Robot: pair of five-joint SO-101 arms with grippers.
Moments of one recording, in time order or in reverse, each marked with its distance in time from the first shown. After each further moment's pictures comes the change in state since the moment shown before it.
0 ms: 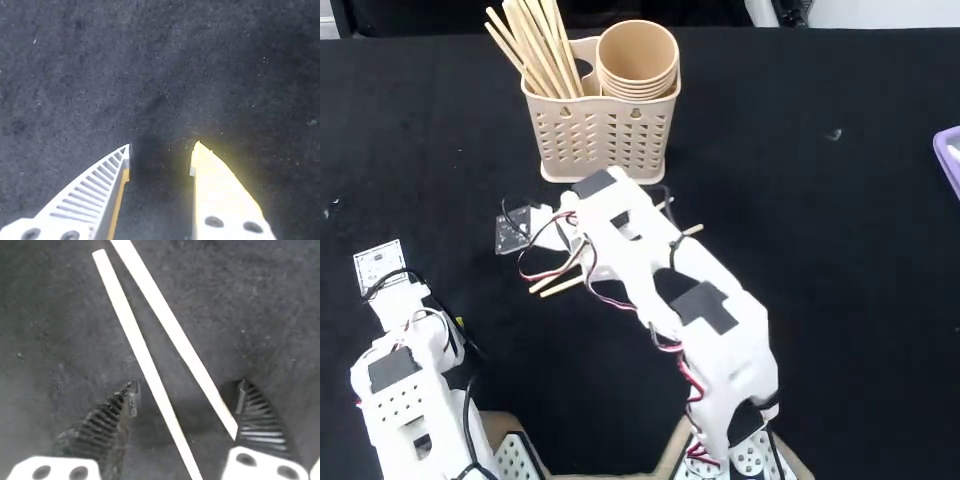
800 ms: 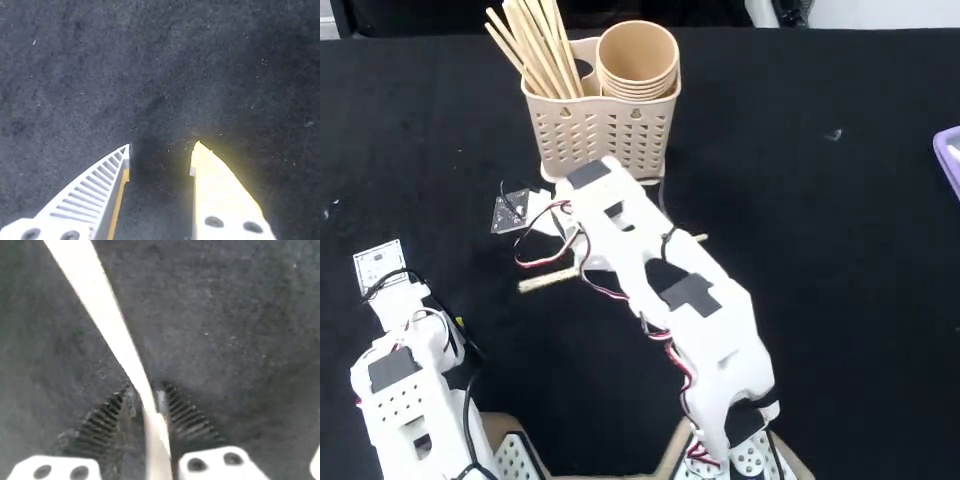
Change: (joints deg) left arm 0.0 0.0 0.0 0.0 0.0; right arm 0.4 7.1 -9.1 2.9 -6.9
